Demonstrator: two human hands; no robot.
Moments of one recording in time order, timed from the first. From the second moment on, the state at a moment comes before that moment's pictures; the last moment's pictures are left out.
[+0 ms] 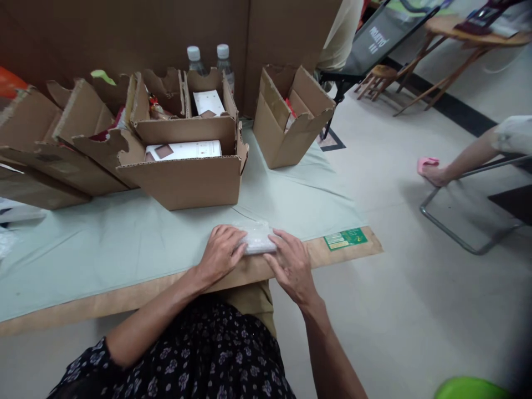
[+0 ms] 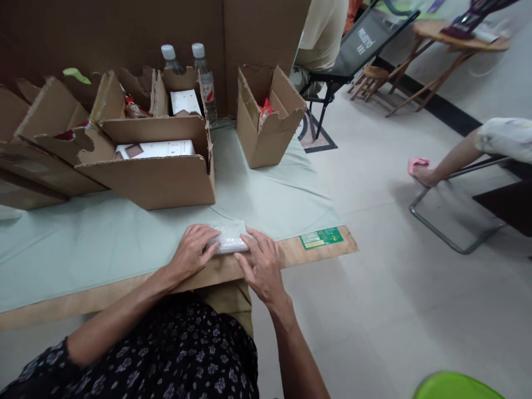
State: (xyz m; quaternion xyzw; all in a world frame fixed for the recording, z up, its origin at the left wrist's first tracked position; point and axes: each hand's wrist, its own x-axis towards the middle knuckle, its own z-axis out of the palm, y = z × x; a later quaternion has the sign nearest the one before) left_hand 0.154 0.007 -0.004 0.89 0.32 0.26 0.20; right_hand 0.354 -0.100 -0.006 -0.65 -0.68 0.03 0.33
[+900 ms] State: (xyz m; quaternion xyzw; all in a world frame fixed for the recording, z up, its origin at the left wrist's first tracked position) left_hand 0.126 -0.029 0.024 0.57 0.35 0.26 0.70; right_hand 0.347 -0.116 0.012 -0.59 -0.64 0.30 0.39
